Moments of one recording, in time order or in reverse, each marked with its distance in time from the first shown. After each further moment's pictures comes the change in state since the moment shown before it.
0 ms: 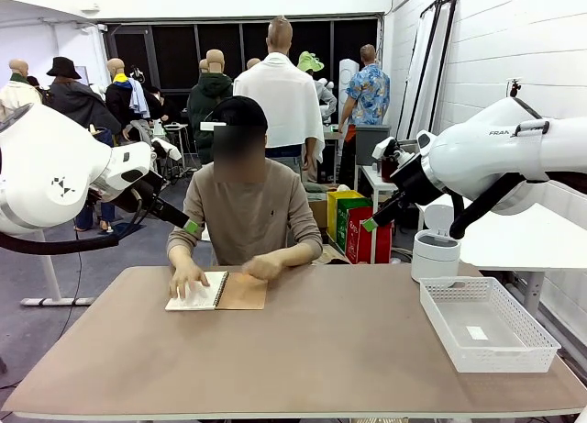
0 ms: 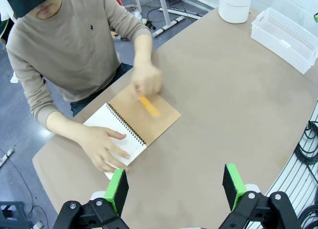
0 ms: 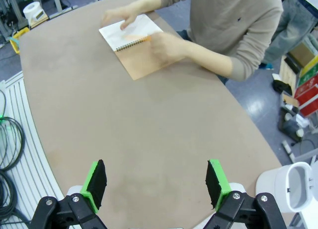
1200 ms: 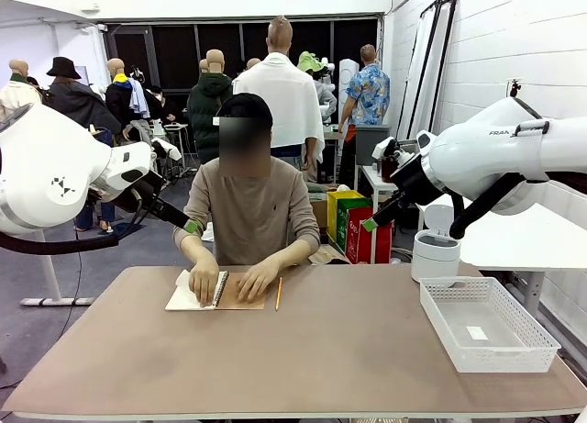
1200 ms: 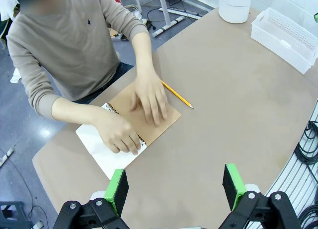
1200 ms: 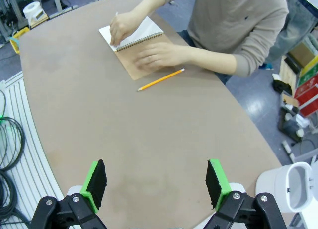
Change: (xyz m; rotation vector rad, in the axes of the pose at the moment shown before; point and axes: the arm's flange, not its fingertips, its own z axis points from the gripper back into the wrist) left arm 0.000 0.000 0.000 0.000 0.000 0.000; right arm 0.000 0.000 0.000 0.000 0.000 0.000
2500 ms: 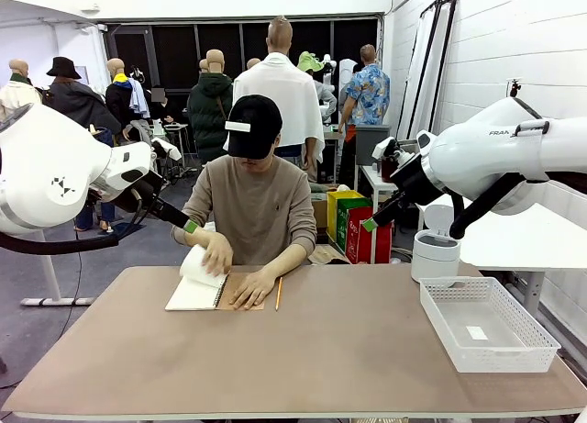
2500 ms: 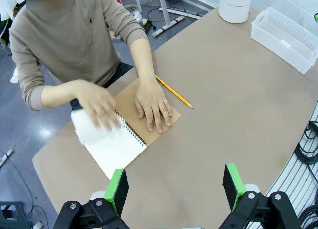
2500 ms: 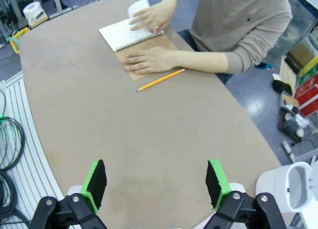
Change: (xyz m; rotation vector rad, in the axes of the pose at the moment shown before) left arm 0.000 0.000 0.000 0.000 0.000 0.000; right arm 0.000 0.000 0.000 0.000 0.000 0.000
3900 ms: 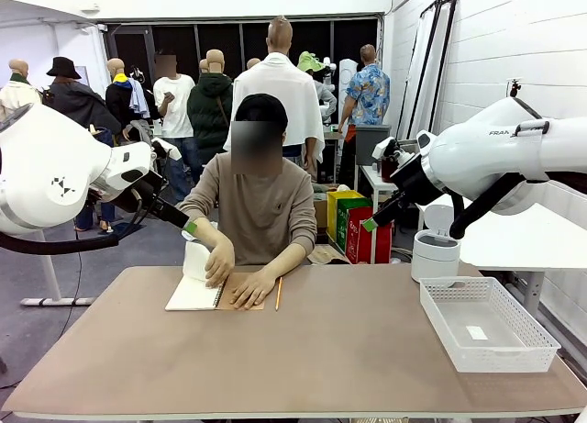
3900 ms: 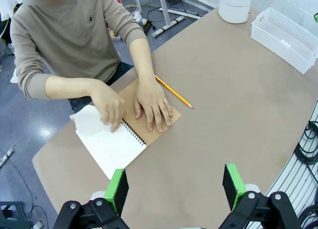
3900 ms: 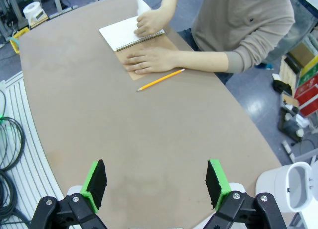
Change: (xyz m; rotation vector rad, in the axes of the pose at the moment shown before) left arm 0.000 0.000 0.000 0.000 0.000 0.000; right arm 0.000 0.000 0.000 0.000 0.000 0.000
